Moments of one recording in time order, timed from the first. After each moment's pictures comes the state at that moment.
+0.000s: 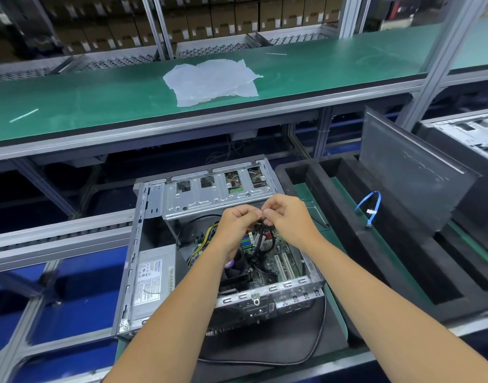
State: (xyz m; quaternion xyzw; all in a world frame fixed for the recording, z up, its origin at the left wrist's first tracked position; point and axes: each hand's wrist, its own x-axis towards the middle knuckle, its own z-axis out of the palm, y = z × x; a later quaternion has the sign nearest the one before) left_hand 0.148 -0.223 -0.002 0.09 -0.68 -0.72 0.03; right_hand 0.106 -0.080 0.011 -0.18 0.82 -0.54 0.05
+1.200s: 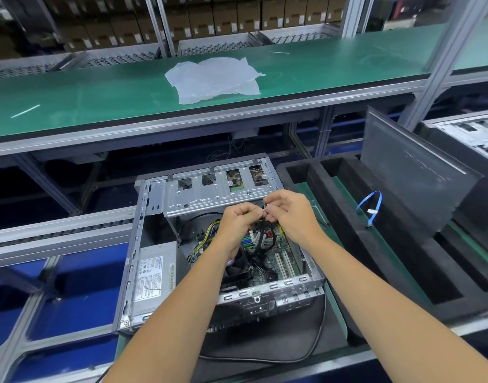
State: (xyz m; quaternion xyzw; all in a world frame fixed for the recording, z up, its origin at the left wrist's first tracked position) left_hand 0.149 -0.222 -0.003 0.08 -0.68 -0.72 0.04; right_hand 0.107 -0.078 0.013 -0.17 0.80 -0.57 0.06
